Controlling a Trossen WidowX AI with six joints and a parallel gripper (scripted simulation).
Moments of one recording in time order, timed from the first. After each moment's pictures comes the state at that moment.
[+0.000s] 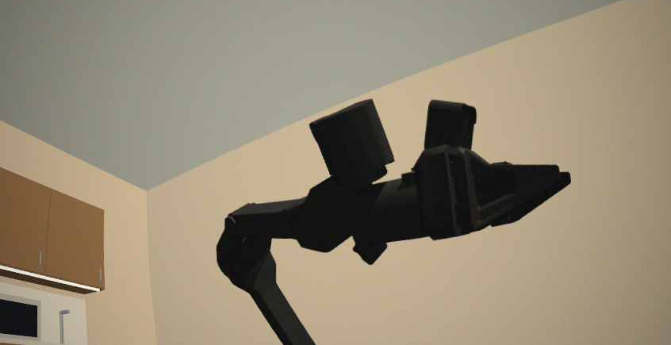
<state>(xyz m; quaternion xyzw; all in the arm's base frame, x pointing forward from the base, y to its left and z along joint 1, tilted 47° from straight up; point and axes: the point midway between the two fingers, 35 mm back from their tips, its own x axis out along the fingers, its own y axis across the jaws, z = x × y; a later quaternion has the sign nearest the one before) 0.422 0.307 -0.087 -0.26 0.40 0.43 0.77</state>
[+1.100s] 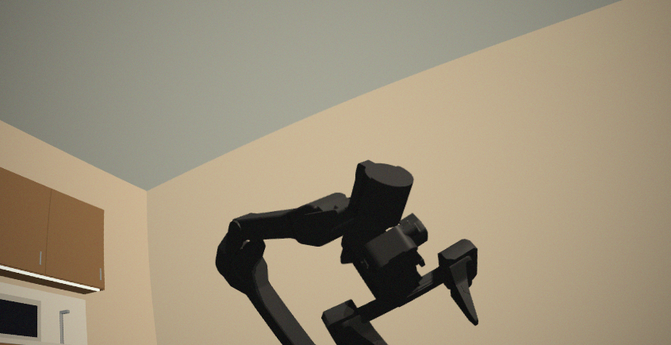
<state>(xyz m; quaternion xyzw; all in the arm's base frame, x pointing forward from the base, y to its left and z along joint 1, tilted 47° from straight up) 0.284 0.176 -0.045 -0.24 0.60 -0.05 0.76</state>
